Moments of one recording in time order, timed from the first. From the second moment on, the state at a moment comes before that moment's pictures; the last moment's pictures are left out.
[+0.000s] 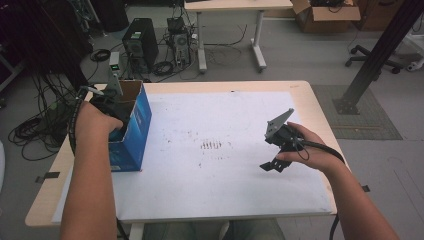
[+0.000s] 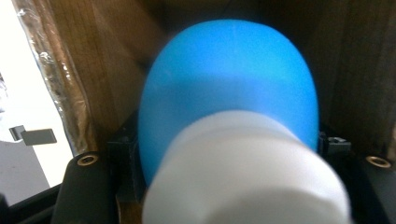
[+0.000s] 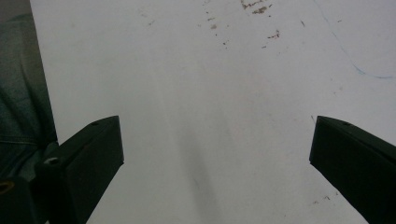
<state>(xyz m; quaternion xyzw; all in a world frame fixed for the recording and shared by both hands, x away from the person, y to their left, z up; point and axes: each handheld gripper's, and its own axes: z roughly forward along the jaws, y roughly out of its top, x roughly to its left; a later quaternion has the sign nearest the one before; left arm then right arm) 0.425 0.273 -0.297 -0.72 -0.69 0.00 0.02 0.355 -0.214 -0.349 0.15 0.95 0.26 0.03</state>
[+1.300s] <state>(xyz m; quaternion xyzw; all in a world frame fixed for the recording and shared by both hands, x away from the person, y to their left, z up) 0.402 0.271 -0.248 -0.72 -0.70 -0.03 0.00 0.347 -0.211 -0.340 0.14 0.95 0.27 0.04</state>
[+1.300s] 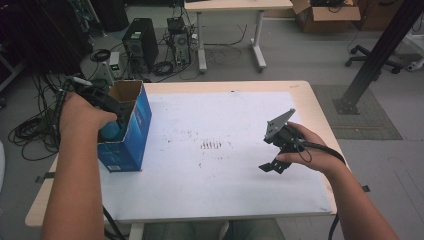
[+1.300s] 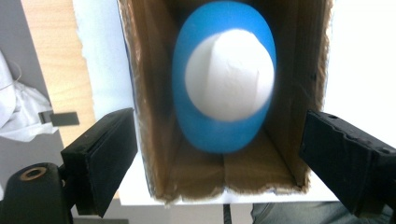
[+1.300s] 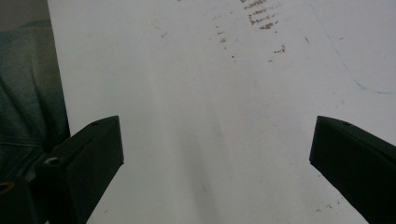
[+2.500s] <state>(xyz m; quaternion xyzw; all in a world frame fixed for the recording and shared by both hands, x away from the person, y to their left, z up) 0.386 0.168 -0.167 -0.84 -0.53 -0.10 -0.02 0.341 -0.222 -0.327 0.14 0.95 0.27 0.05</state>
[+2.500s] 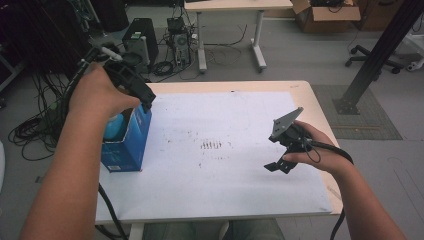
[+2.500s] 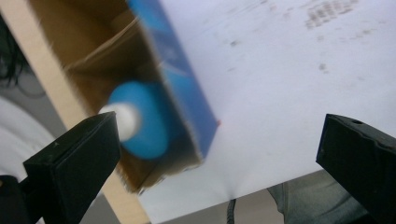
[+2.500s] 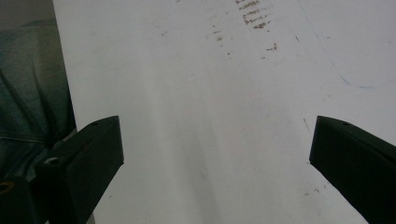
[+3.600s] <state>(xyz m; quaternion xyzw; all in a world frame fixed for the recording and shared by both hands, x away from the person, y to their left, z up) 0.359 0.063 -0.213 -0.99 -0.16 -0.04 -0.01 0.356 -0.216 -0.313 0.11 0.97 0.20 0.03</state>
